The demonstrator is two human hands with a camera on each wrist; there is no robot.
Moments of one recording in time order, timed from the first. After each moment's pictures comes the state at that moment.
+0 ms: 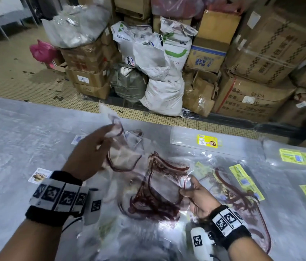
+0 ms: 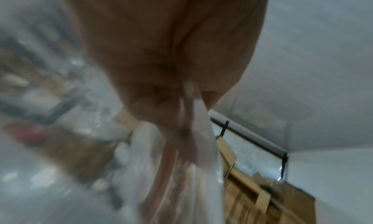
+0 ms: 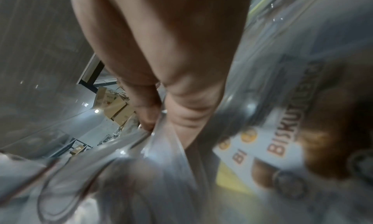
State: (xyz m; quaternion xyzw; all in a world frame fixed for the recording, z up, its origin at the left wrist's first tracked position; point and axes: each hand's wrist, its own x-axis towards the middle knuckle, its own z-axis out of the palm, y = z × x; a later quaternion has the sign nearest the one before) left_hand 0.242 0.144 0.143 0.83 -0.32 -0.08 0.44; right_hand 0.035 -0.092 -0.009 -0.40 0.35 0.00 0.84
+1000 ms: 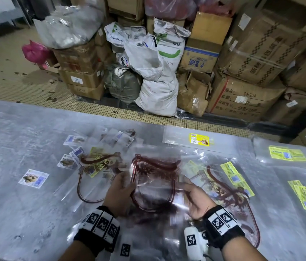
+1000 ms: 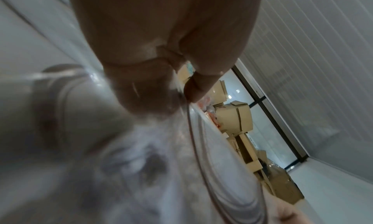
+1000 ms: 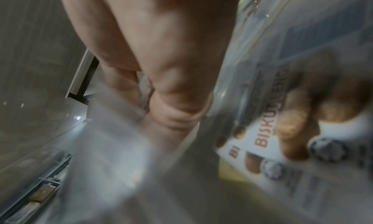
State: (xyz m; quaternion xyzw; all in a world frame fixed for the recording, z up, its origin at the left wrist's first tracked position) left_hand 0.165 0.106 0.008 0.78 -0.09 -0.29 0.55; right_hand 0.025 -0.082 0.026 -0.24 0.30 -0.03 0.92
